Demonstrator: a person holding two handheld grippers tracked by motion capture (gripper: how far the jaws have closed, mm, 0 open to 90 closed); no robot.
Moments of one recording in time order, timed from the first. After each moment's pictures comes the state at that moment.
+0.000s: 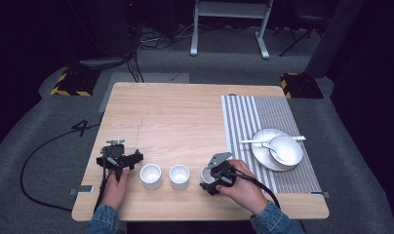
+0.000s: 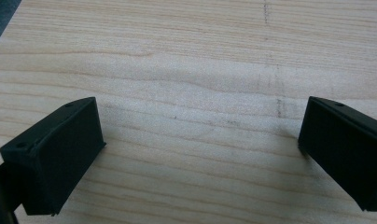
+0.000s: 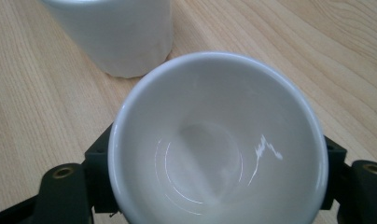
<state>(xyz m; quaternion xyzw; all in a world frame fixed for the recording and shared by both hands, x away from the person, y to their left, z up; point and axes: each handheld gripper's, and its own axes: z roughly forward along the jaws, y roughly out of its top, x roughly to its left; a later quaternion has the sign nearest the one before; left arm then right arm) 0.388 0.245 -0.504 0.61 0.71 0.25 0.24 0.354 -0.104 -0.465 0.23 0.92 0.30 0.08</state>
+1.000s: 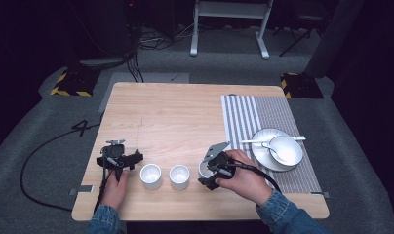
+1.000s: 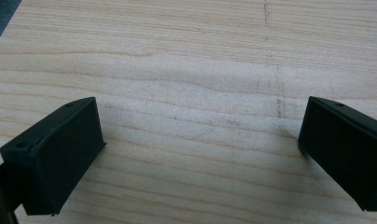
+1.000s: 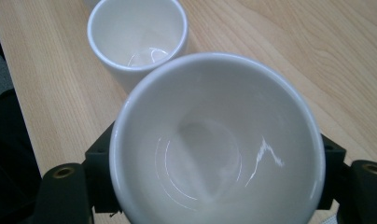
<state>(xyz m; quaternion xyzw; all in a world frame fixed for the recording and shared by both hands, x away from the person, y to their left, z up) 0.388 0.245 -0.505 0.61 0.71 0.25 0.24 0.358 -0.093 -0.416 0.19 0.94 0.28 0.08</state>
